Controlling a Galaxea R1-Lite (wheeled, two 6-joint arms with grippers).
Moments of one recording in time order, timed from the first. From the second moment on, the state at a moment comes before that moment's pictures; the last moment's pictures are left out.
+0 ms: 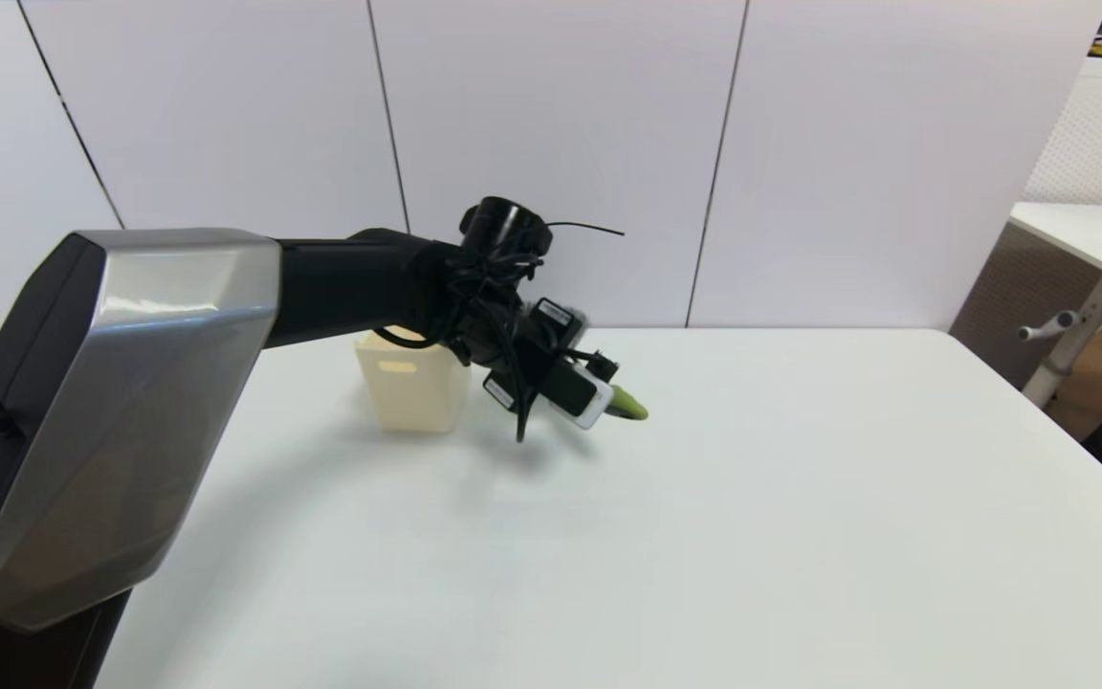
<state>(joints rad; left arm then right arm) -0.59 2.29 -2.01 0.47 -0.19 1.86 0.00 0.00 0.00 0.01 0.05 -0.10</state>
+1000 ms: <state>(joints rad) -0.56 2.30 -2.01 0.48 -0.20 1.87 0.00 0.00 0.00 0.01 0.05 -0.10</state>
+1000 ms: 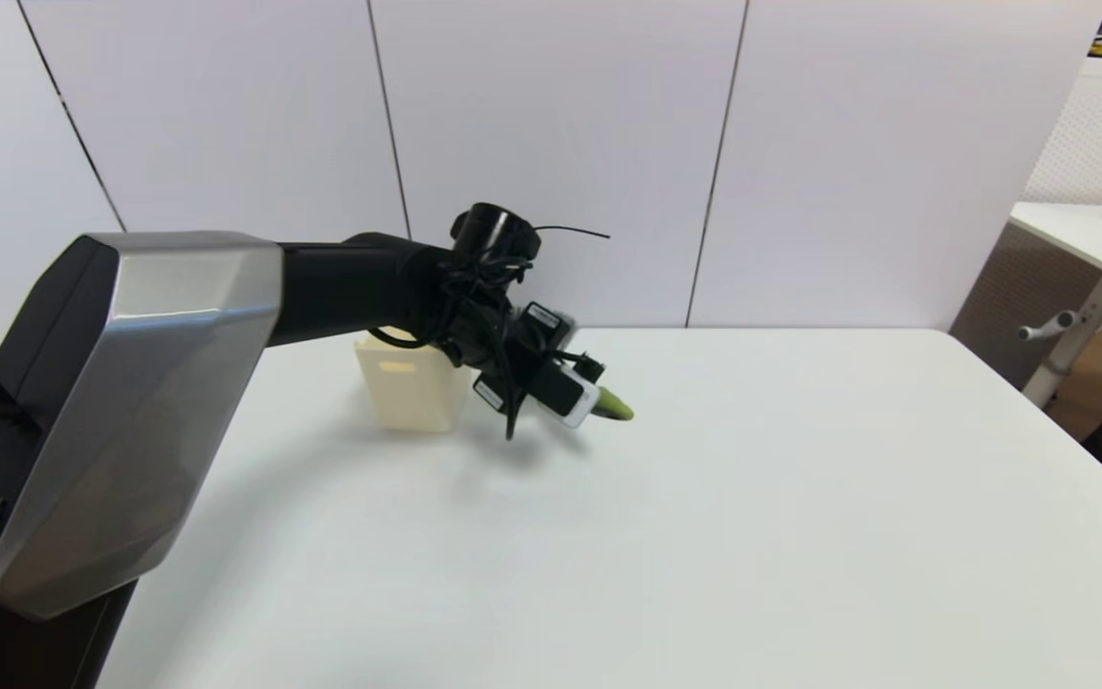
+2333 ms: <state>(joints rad) -0.56 2.30 -2.01 0.48 -0.19 1.87 0.00 0.00 0.00 0.01 0.05 -0.10</state>
